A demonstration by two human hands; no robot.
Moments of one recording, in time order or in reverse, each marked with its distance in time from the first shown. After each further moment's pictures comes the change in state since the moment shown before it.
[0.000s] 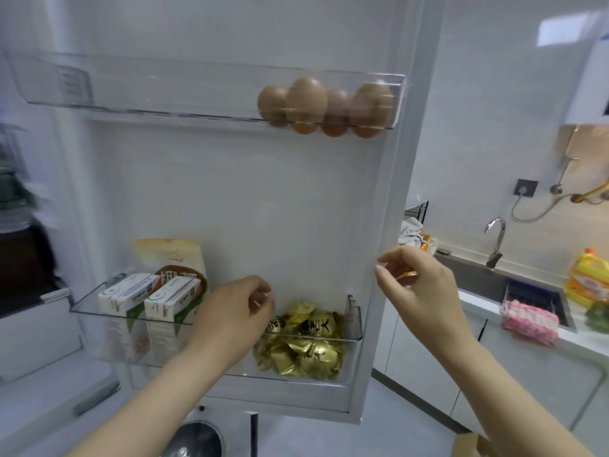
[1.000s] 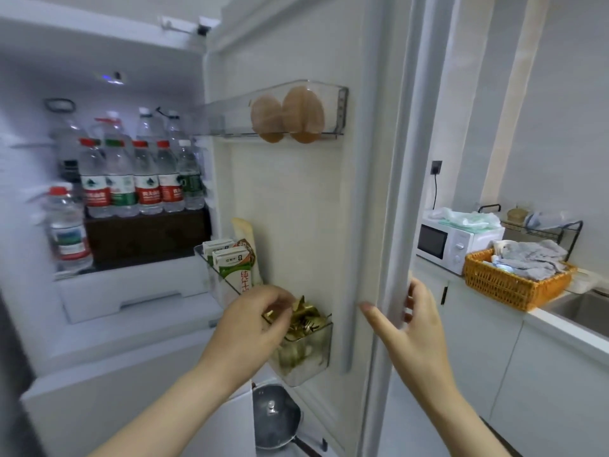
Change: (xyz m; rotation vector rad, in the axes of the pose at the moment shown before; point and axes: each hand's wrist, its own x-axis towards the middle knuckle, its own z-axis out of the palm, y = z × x) left_hand -0.150 0.089 -0.029 0.111 0.220 -0.112; right_hand -0.087 -0.007 -0.011 0.485 -0.273 0.156
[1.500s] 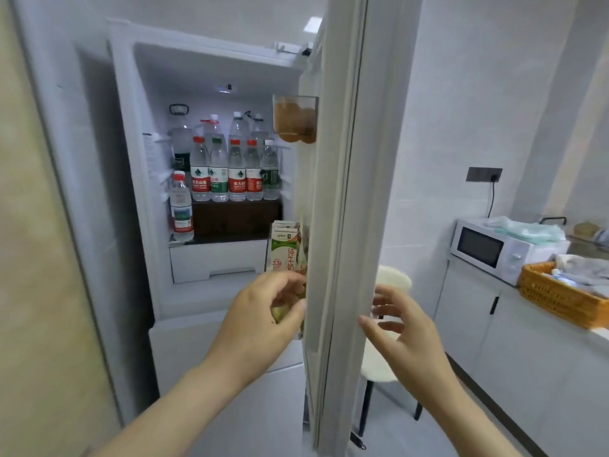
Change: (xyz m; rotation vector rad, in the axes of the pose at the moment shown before) left_hand -0.121 -0.002 -0.128 -0.081 0.153 -0.048; right_hand -0.108 -0.107 0.054 0.114 -0.323 -0.152
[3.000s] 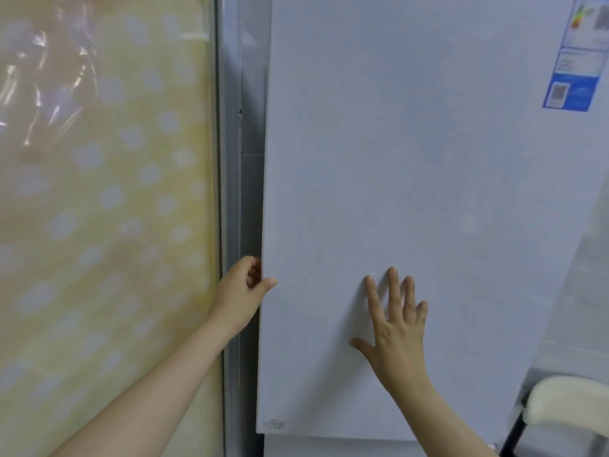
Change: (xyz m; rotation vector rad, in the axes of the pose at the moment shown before) left_hand 0.131 -0.275 -0.177 0.269 0.530 -0.457; right_hand 0.254 0.038 0.346 -0.542 -0.145 -0.558
